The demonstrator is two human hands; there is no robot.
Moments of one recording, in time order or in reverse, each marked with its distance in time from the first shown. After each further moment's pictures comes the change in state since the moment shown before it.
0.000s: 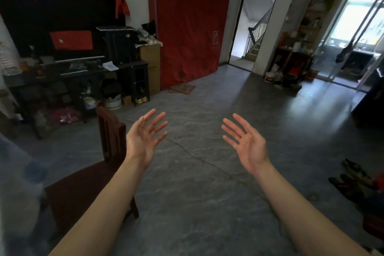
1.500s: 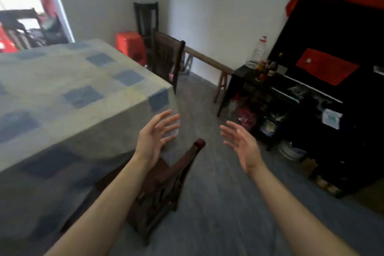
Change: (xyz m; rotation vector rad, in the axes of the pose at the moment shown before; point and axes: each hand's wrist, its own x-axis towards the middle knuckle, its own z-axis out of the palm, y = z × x) left_hand 0.373 0.049 -0.200 0.081 1.281 0.652; right_hand 0.617 0.318 0.429 -0.183 -1.413 0.478
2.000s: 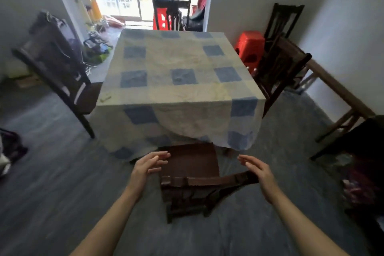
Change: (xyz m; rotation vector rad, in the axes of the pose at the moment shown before) left_hand -0.101 -0.094 -0.093 0.276 0.731 0.109; right_hand 0.147 0.116 0.032 -0.379 -0.720 0.038
